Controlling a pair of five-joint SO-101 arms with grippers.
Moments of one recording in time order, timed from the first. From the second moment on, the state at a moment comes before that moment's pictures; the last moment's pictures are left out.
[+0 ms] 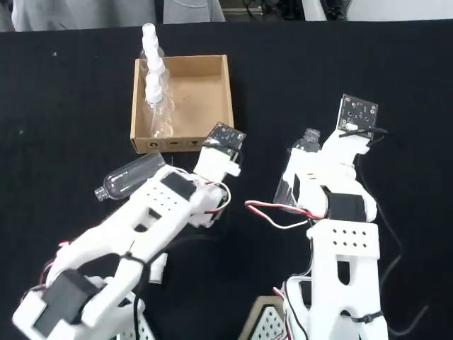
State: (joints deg) left arm 30.0 -17.5 43.8 47.9 2.2; right arm 4.4 -49.3 55.1 51.8 -11.7
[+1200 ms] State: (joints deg) left arm 19.9 -40.6 52.4 59.3 36.1; right arm 4.4 -49.3 55.1 51.8 -11.7
